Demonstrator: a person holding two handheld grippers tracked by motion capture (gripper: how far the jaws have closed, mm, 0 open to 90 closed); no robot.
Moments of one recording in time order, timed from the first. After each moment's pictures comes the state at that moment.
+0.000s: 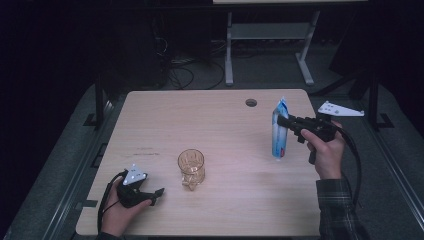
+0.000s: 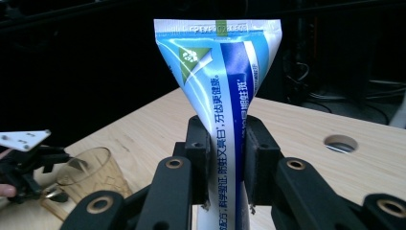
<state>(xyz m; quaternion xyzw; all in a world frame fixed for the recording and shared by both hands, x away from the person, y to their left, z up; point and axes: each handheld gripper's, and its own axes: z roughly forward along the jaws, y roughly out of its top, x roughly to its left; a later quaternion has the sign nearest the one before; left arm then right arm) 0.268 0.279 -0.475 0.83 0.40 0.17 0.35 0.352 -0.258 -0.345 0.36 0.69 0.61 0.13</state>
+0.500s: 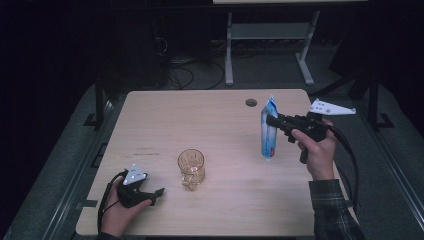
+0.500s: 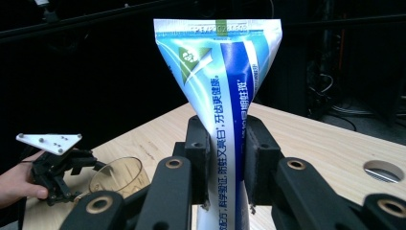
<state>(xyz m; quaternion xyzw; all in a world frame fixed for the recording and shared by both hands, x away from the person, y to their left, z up) 0.268 0.279 -0.475 0.83 0.40 0.17 0.36 0.344 -0.229 -0.329 0.32 0.70 0.63 0.12</state>
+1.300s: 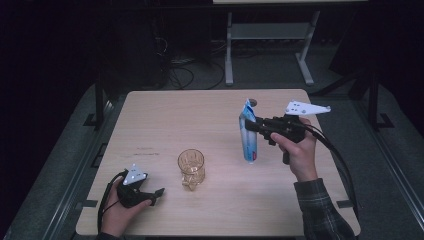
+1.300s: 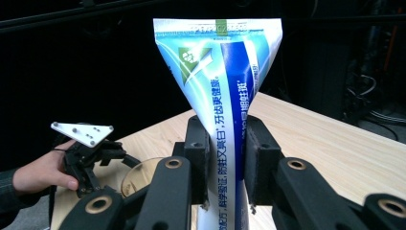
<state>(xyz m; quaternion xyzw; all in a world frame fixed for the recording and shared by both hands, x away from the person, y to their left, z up) 0.268 0.279 -0.475 0.83 0.39 0.17 0.36 0.344 -0.179 -0.325 0.27 0.72 0.63 0.08</state>
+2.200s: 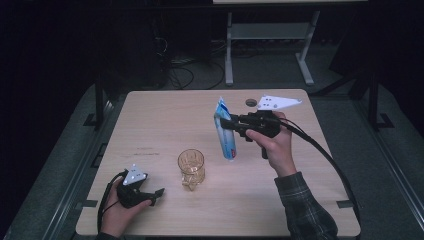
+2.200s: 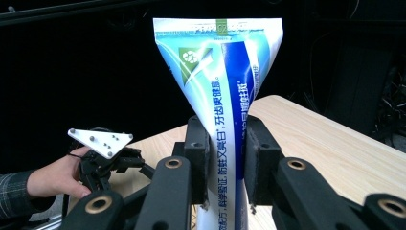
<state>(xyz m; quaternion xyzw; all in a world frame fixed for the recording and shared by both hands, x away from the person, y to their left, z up) 0.268 0.279 -0.475 0.83 0.39 0.17 0.36 0.354 -0.122 -0.311 0.23 0.74 0.63 0.07</state>
